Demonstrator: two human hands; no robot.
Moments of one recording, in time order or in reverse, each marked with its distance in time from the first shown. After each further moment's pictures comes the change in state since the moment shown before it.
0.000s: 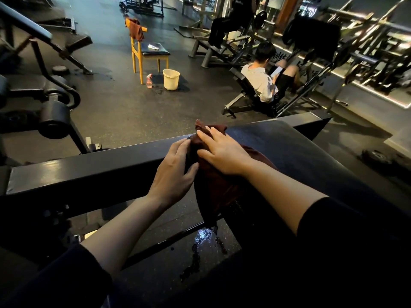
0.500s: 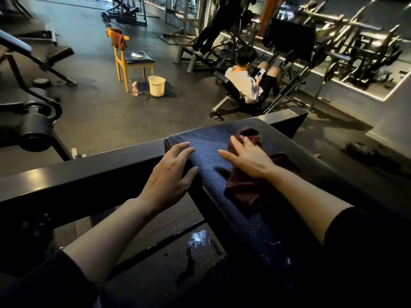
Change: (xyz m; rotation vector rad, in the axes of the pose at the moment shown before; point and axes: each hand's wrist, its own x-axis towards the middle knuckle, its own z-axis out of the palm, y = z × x) left_hand -0.005 0.039 0.011 0.116 -0.119 0.132; right_hand -0.073 0.078 -0.007 0.116 -0.020 0.345
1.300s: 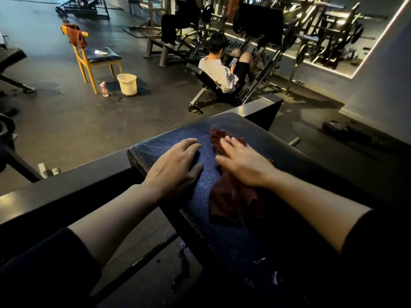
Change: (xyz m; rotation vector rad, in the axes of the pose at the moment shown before) left_hand 0.071 0.030 0.040 0.133 -0.237 0.155; right_hand -0.004 0.051 -0.005 -0.011 0.013 -0.002
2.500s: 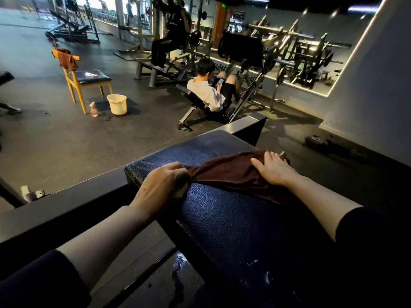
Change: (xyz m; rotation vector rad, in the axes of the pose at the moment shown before) left_hand -0.017 -0.011 -0.010 -0.051 0.146 0.187; right_hand -0.018 0.078 -0.019 -0.010 0.051 0.513
